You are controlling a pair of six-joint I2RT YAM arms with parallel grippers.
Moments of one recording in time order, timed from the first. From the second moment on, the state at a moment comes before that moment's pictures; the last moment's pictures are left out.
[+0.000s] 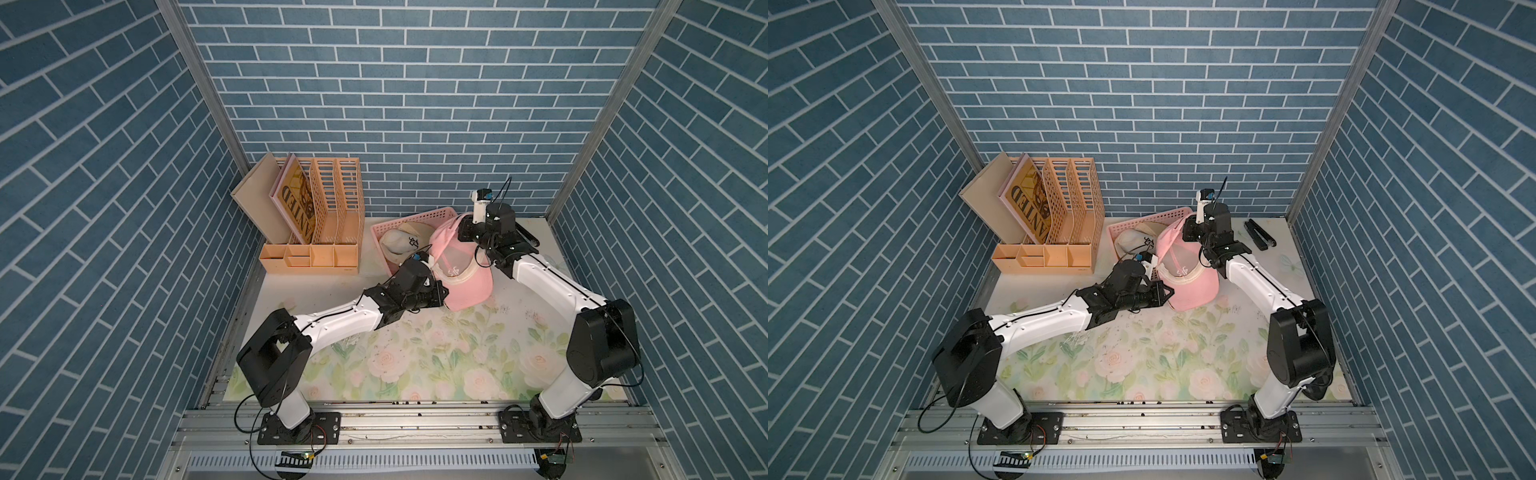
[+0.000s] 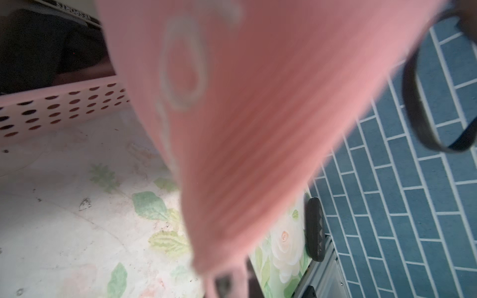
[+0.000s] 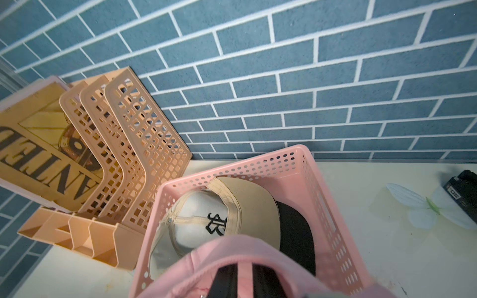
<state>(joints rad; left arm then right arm) -0.85 1.65 1.10 0.02 0.18 -0.84 0.41 1.66 1.32 -0.01 -0.05 0.28</state>
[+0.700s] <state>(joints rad) -0.71 1.67 1.18 0.09 0.37 -1.07 0.57 1.11 1.03 -0.34 0.06 0.17</state>
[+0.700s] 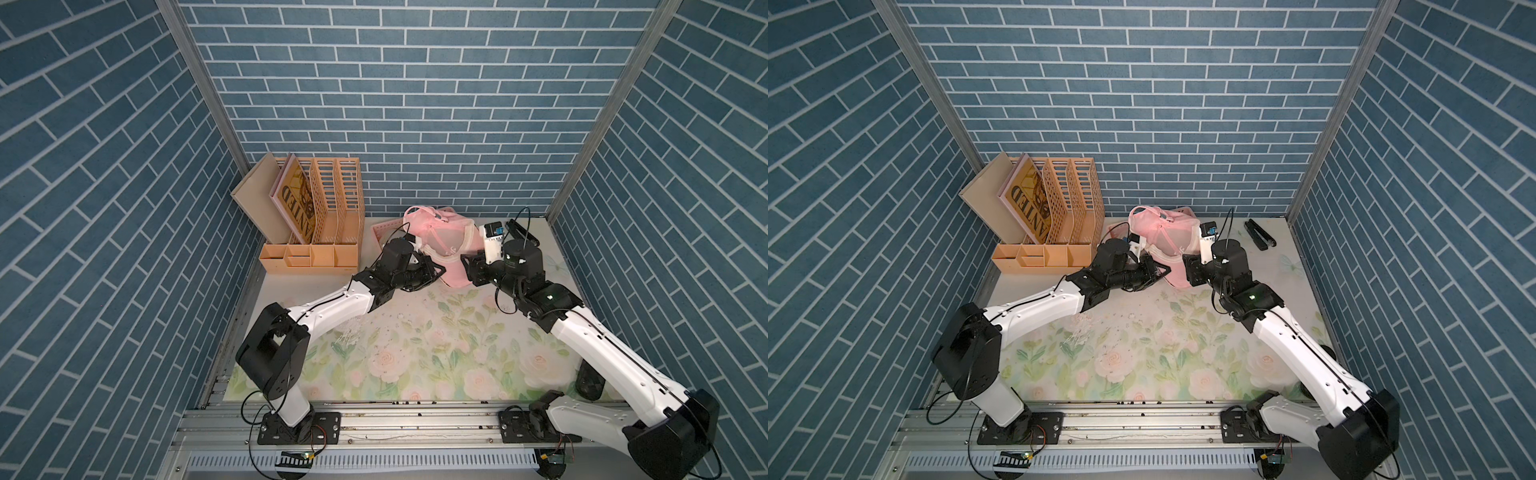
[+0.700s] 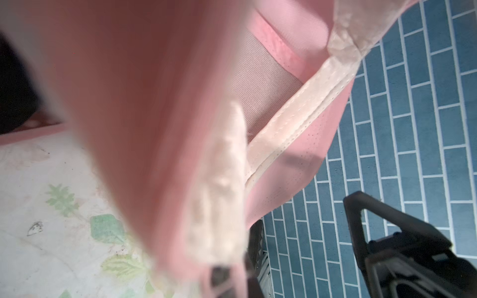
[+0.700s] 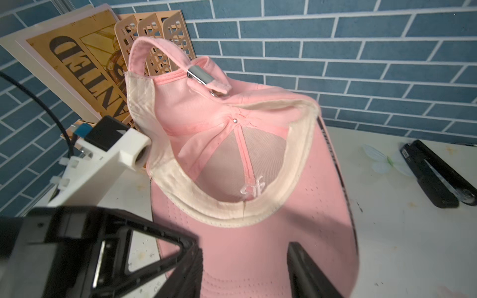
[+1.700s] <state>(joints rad) -0.67 1.71 1.31 -0.29 0.35 -1.13 0.92 1.13 0.83 -0.30 0.32 -0.05</state>
